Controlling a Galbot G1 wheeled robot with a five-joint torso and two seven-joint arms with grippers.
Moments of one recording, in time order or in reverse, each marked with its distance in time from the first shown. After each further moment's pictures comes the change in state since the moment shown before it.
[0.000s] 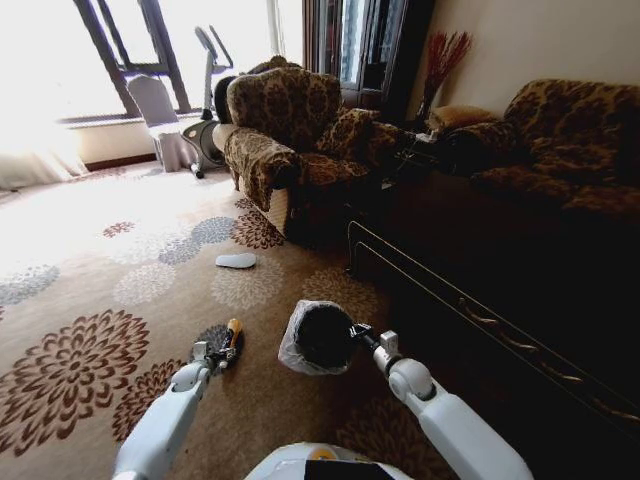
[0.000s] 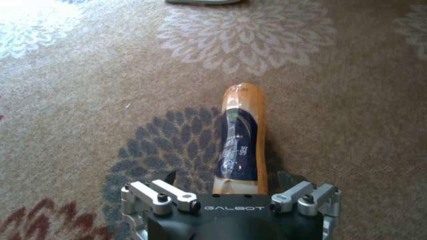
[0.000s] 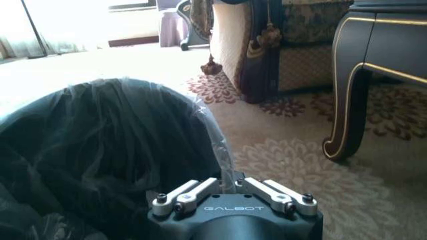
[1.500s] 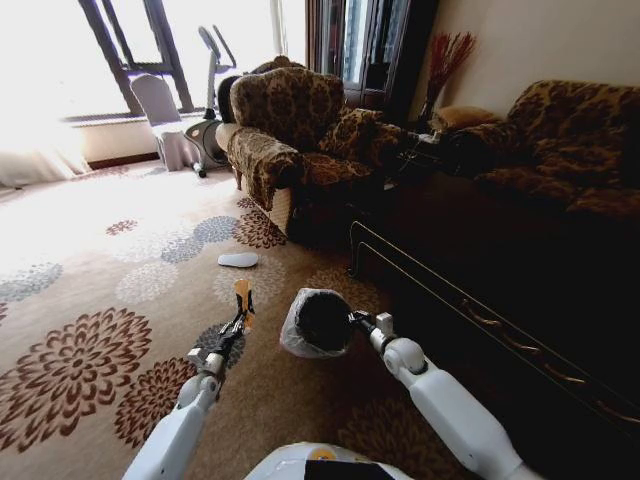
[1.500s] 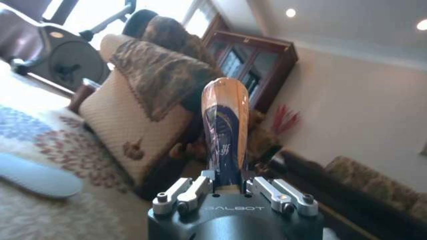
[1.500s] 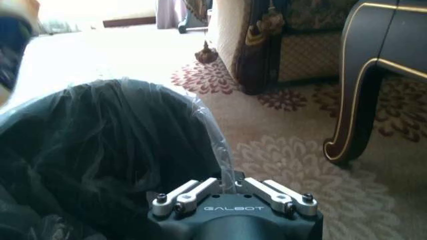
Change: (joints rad) left arm 0.284 -0.013 -0.061 -0.556 -0.574 -0.503 0.475; right arm 0.269 0.058 -0.111 -0.204 0.041 -0.116 -0.021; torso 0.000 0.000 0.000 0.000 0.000
